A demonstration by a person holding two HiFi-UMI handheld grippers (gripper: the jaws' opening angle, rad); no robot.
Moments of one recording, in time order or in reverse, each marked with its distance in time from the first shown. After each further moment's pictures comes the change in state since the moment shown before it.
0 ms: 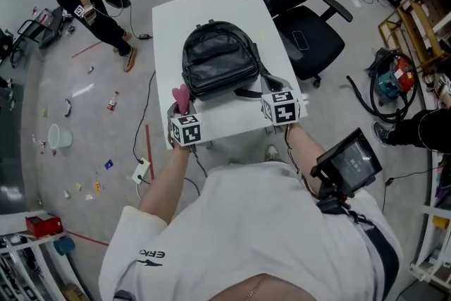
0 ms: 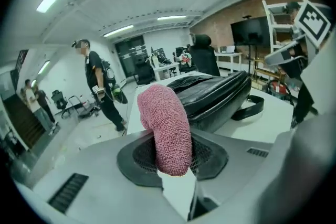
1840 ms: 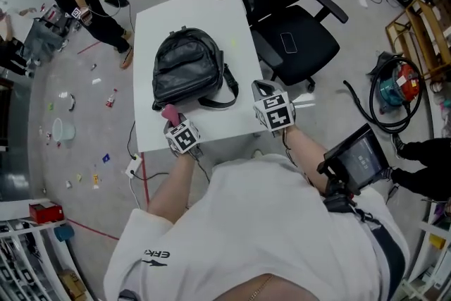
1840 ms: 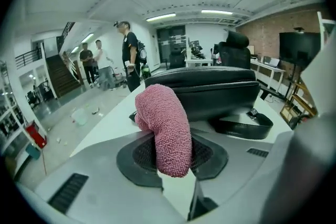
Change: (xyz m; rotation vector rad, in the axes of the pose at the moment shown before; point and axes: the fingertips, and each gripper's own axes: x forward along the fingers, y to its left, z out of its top) left arm 0.006 -0.098 -0.022 -0.395 0.088 0.267; right arm -0.016 -0.111 -0.019 -0.089 0.024 0.179
